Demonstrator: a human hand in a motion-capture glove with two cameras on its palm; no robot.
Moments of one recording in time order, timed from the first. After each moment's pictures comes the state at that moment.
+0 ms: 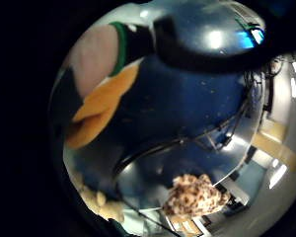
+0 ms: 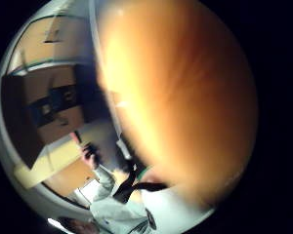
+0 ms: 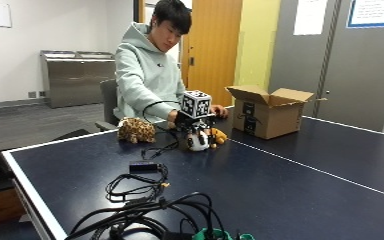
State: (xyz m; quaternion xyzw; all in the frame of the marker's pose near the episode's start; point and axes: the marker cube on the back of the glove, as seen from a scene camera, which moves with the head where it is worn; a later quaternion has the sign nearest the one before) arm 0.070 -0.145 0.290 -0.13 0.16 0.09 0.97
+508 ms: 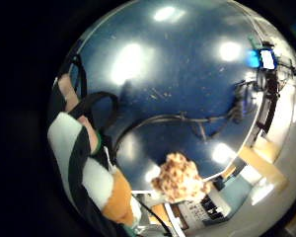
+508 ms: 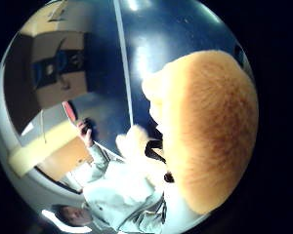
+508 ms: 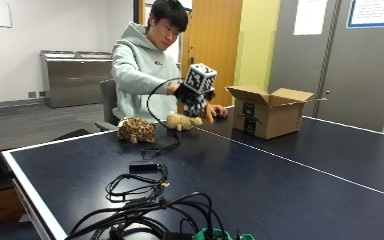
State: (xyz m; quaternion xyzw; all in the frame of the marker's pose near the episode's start) arm 0.014 -0.137 0.201 -0.25 0.15 -0.01 0.96
